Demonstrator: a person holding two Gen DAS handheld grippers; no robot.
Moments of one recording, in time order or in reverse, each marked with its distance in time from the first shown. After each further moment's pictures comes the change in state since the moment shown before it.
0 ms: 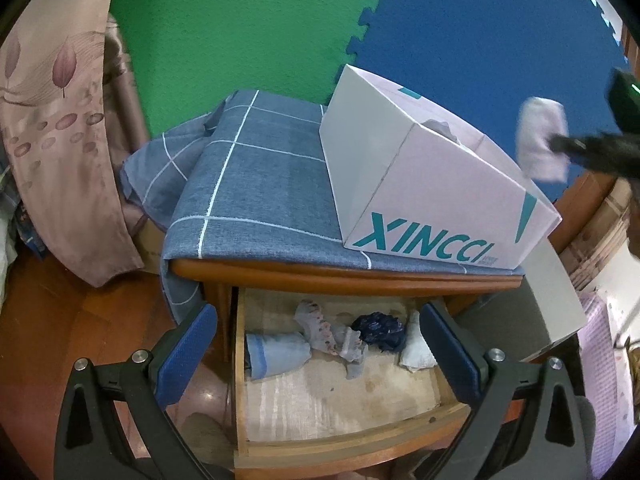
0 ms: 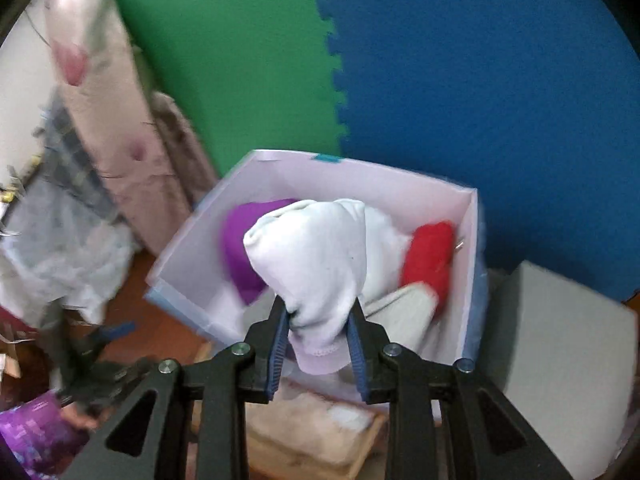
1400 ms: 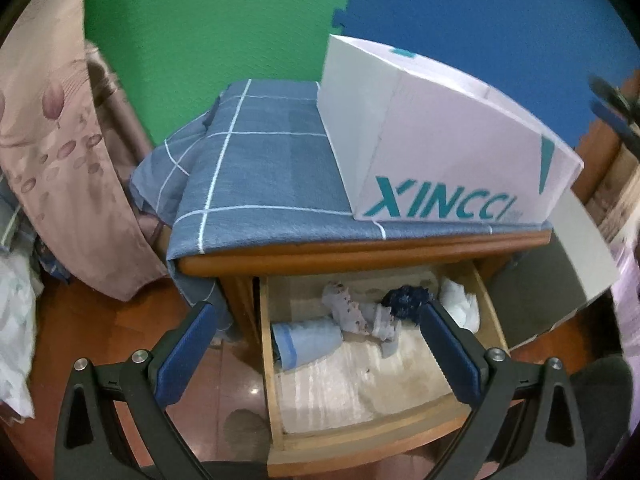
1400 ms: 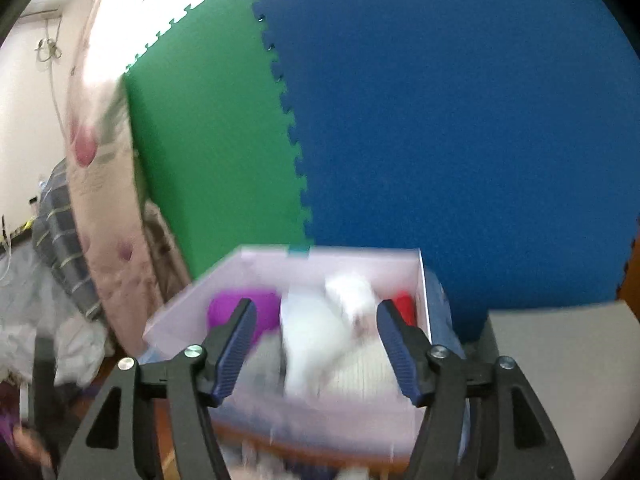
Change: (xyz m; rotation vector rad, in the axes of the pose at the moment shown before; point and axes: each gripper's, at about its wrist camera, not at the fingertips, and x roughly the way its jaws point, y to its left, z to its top) left arm 0.016 -0.015 -0.006 0.155 0.078 0.114; right arm -0.043 0.007 -0.126 0.092 -0.555 -0.073
